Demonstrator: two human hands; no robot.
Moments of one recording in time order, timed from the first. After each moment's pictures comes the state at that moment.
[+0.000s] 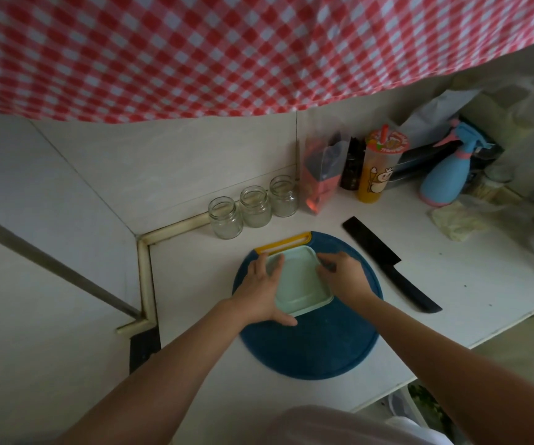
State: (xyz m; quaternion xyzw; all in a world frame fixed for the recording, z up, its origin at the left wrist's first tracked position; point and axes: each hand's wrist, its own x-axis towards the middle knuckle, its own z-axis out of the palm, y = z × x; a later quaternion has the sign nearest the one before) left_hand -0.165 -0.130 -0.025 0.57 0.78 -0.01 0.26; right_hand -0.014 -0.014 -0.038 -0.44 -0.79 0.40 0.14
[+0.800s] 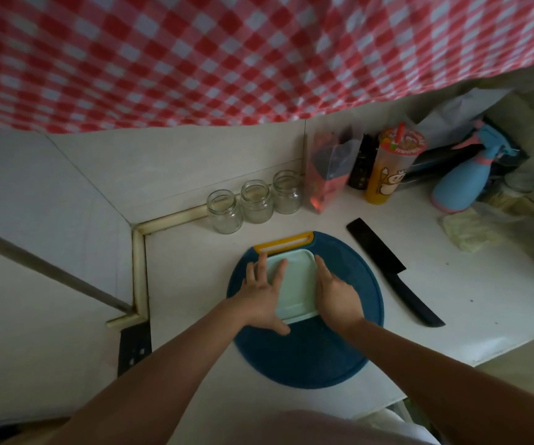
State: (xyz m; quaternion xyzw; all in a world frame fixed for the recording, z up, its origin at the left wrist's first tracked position) left_hand -0.163 -0.119 -0.032 0.54 0.77 -0.08 0.34; right_hand -0.017 -0.025 -0.064 -0.42 -0.87 0.26 0.00
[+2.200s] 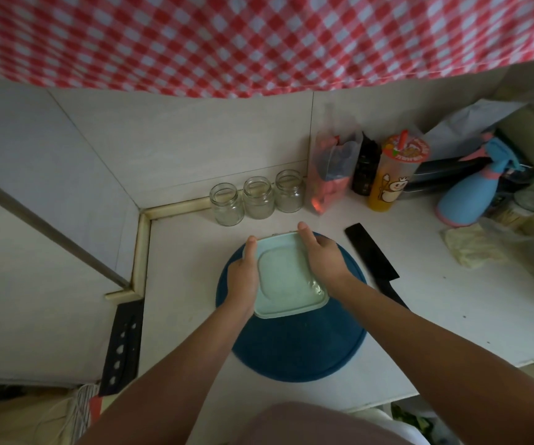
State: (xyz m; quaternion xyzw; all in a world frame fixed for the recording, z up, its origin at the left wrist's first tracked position) left_hand -0.124 -0.104 -0.008 -0.01 0.76 0.56 0.32; right_hand -0.042 0.011 -0.015 -0.46 -0.65 0.59 0.11
